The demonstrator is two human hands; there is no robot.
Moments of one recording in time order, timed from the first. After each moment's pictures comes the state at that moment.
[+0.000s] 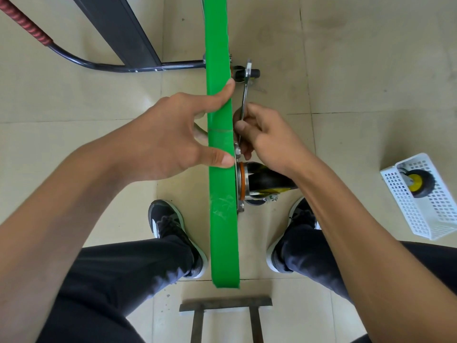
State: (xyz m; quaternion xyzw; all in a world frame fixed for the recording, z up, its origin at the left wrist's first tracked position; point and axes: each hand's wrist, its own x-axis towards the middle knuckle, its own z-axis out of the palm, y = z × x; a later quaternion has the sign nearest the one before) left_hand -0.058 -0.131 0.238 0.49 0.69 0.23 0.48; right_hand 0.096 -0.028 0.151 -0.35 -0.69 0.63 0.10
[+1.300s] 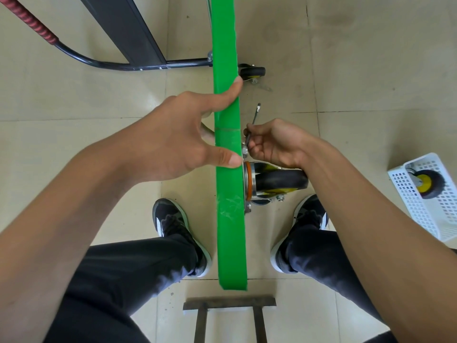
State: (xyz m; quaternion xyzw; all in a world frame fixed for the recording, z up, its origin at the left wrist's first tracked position) left_hand -0.058 -0.131 0.238 0.49 0.69 0.22 0.48; right_hand 0.091 0.004 0.114 -0.44 -0.27 0.85 -0.02
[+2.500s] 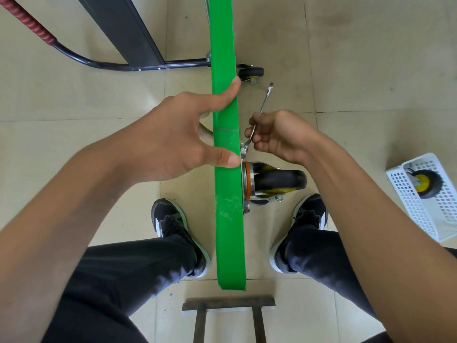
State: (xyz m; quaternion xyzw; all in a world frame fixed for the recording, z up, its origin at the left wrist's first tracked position) left_hand -0.058 -0.132 0.238 0.50 0.69 0.22 0.48; right_hand 0.092 0.006 0.130 -0.47 -0.39 0.79 0.04
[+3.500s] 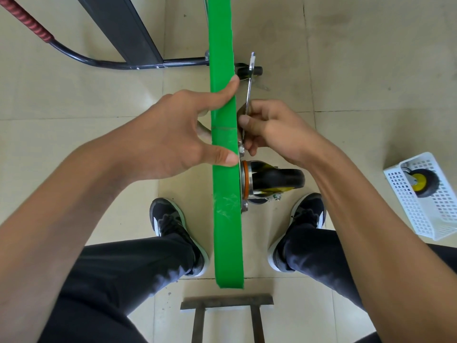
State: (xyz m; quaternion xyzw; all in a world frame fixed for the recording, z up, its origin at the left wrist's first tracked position) left_hand -0.057 -0.131 0.238 0.49 0.69 0.23 0.48; right_hand 0.093 -0.012 0.157 -0.34 -0.64 0.68 0.05
